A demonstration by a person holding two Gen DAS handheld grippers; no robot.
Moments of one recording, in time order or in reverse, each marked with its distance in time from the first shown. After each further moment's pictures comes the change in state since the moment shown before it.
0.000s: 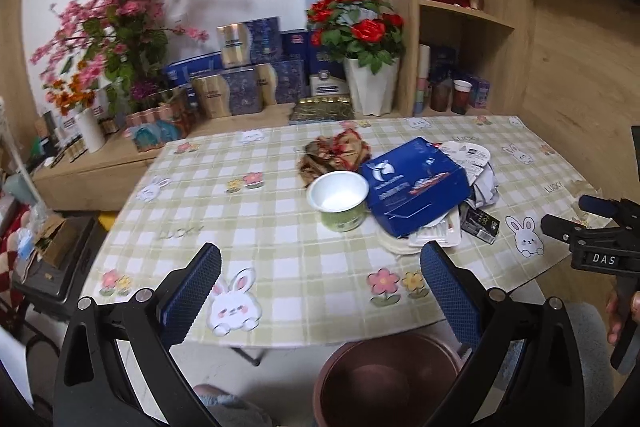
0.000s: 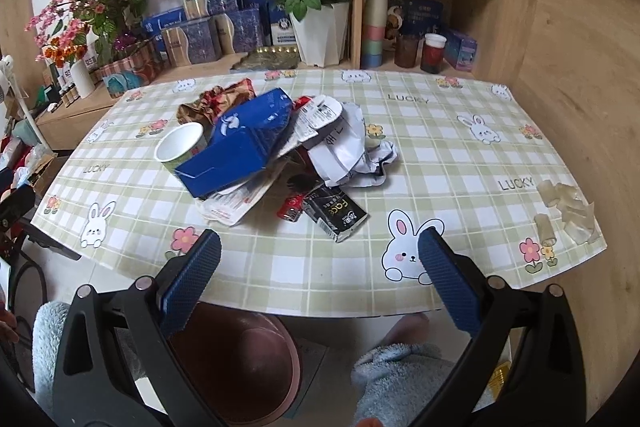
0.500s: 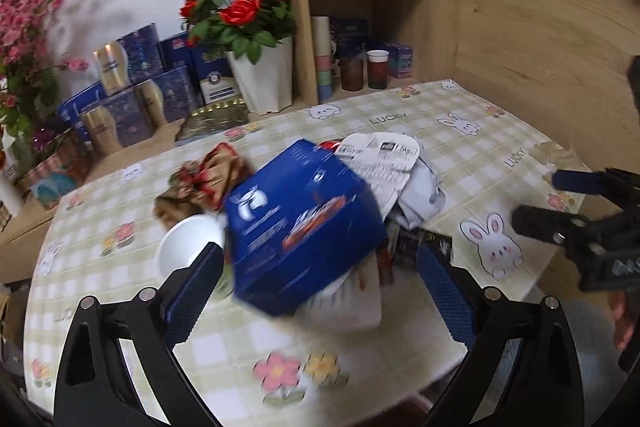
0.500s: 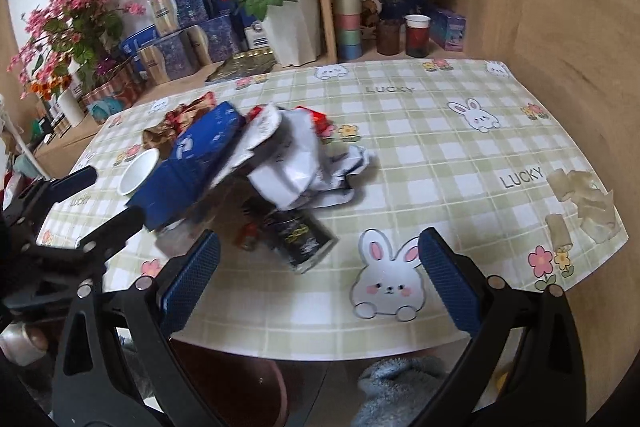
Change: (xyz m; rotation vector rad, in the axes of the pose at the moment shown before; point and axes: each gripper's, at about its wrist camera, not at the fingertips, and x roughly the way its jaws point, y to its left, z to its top) left arm 0.133 -0.122 0.034 0.216 0.011 -0.211; right arm 0.045 -0.063 0.019 0.113 0.010 0.035
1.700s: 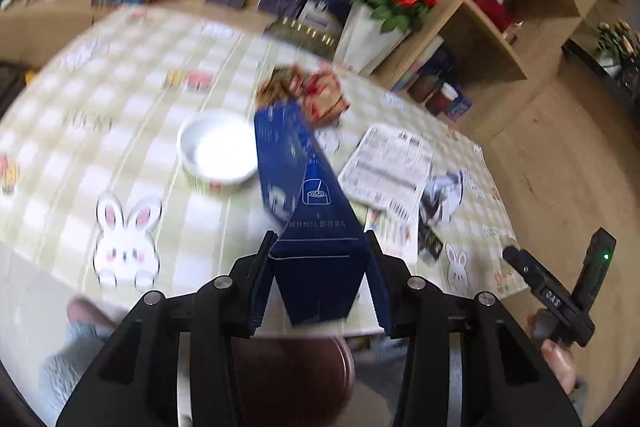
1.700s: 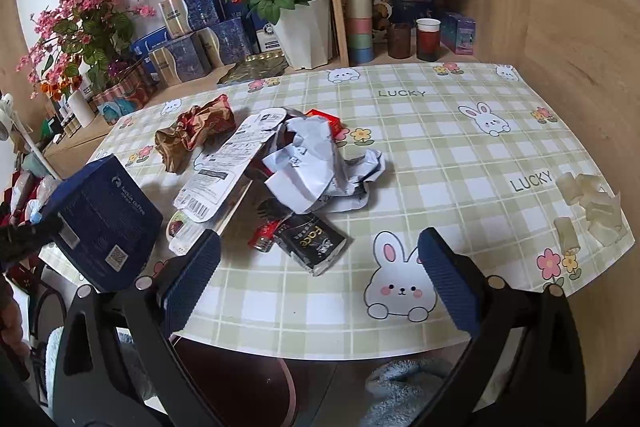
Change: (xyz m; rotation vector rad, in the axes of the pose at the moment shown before) left arm -0.078 0.146 -0.078 -0.664 0.175 -0.144; right arm -0.005 0.014 -0.002 -0.027 -0.007 0.042
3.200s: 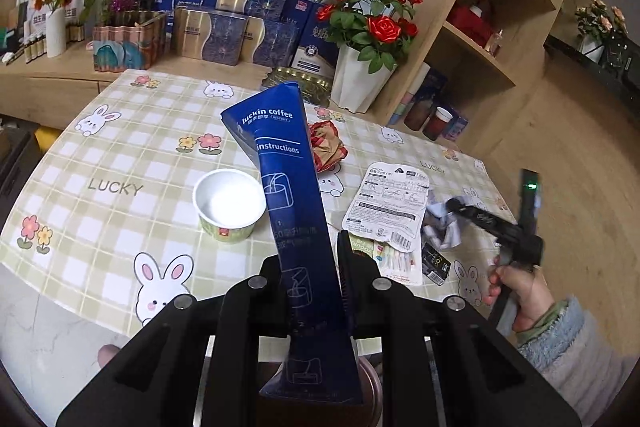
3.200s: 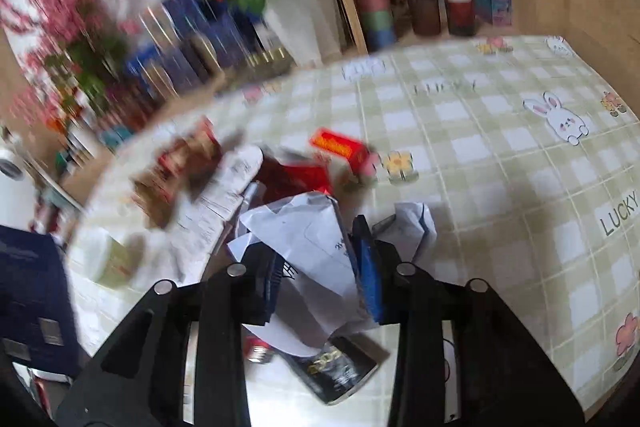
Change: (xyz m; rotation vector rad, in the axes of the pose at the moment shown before) left arm -0.046 -0.018 0.014 0.123 -0.160 0.054; right arm 0.111 -0.022 0.063 0.113 0.000 0.145
